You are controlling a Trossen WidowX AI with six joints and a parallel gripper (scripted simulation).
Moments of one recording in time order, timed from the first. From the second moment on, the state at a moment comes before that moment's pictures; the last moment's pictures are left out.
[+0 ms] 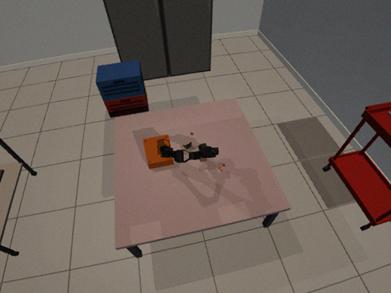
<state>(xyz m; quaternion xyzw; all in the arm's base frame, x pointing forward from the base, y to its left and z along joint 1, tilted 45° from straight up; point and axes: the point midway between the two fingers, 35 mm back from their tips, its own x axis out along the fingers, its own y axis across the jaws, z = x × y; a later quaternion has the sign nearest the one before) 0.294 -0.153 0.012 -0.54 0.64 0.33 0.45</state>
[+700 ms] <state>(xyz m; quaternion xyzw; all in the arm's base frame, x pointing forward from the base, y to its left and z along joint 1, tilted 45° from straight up) 0.288 -0.176 0.032 -0.46 0.53 0.43 0.57</state>
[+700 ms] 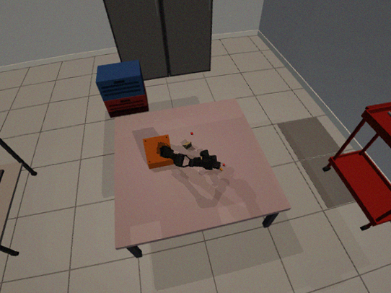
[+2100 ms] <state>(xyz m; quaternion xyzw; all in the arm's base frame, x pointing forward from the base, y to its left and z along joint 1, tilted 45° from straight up) 0.272 -0.108 0.046 -0.42 0.76 0.34 0.36</state>
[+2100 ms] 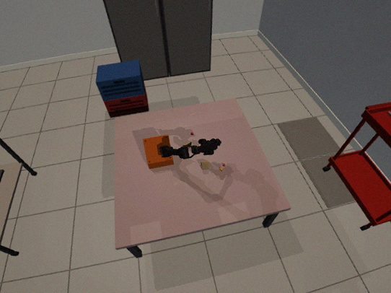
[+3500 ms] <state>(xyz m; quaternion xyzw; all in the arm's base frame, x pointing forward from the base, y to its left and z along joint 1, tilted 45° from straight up) 0.288 -0.191 0.009 -0.63 0.77 0.03 0.09</state>
